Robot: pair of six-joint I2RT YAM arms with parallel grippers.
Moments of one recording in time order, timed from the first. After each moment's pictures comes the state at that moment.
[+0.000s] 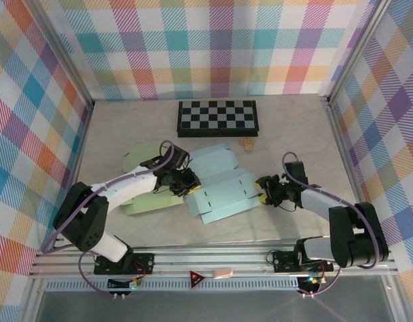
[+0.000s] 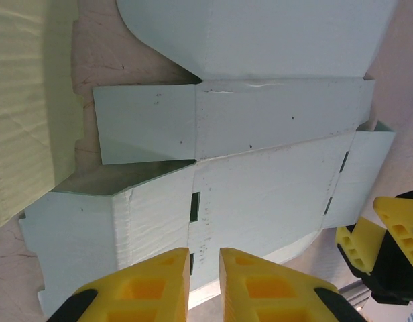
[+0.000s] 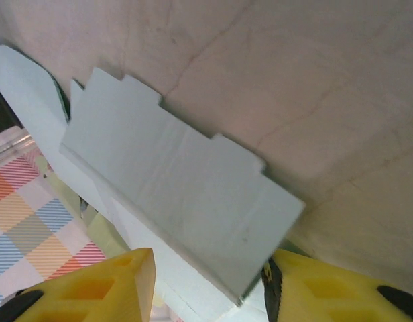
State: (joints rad) left arm -0.60 1.52 0.91 -0.44 0.32 -1.10; right arm 0.16 1.32 0.44 -0.07 -0.57 1.29
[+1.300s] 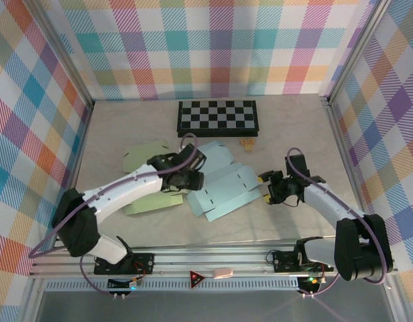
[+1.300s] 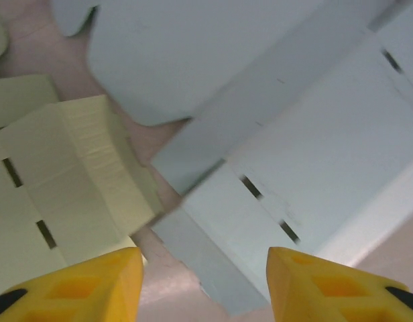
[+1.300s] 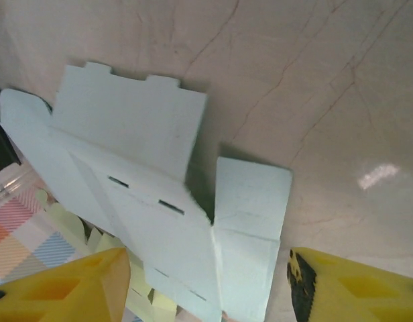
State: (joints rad) left arm -0.78 1.50 1.16 -0.79 -0.14 -0.57; right arm 0.18 1.22 0.55 -0.36 -0.46 1.35
